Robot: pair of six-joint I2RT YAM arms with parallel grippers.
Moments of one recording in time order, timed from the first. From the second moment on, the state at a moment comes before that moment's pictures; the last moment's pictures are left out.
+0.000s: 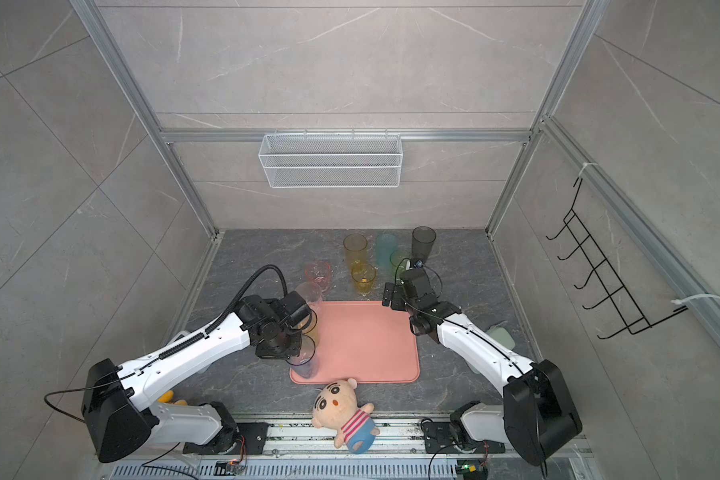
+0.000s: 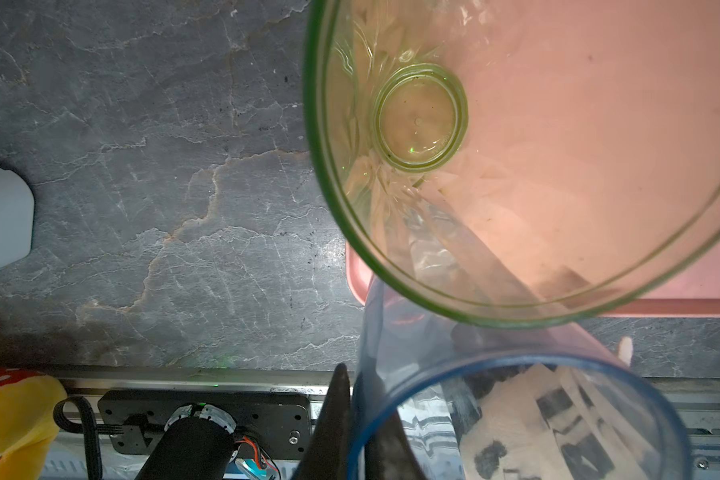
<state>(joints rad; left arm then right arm) -0.82 1.34 1.12 -1.24 -0.12 -0.78 0.46 1.32 0.85 -0.23 0.19 0.45</state>
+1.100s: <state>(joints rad) -0.82 1.36 1.17 -1.28 -0.13 -0.78 0.46 1.33 0.85 -0.23 0.19 0.45</state>
